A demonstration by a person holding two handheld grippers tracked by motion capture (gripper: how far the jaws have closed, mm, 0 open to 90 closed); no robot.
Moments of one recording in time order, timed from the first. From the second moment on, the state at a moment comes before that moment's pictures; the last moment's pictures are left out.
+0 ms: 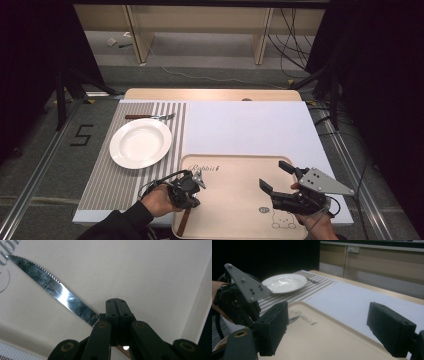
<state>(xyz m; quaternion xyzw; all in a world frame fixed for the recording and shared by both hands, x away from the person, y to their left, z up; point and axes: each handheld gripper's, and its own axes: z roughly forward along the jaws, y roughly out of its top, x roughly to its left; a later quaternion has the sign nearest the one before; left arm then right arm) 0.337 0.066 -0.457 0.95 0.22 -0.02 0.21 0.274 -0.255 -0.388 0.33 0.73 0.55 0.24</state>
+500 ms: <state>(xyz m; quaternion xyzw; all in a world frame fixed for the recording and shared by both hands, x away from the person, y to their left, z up) 0.341 0.077 -0.456 0.95 0.25 -0.03 0.20 0.275 -0.255 -0.388 0.33 0.73 0.55 0.24</state>
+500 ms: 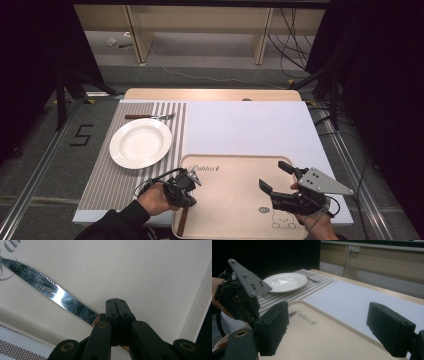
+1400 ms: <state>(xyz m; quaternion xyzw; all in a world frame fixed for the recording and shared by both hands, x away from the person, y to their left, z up) 0.345 0.087 -0.454 0.94 0.27 -0.02 0.19 0.277 -0.258 -0.388 0.34 0.72 0.56 0.23</state>
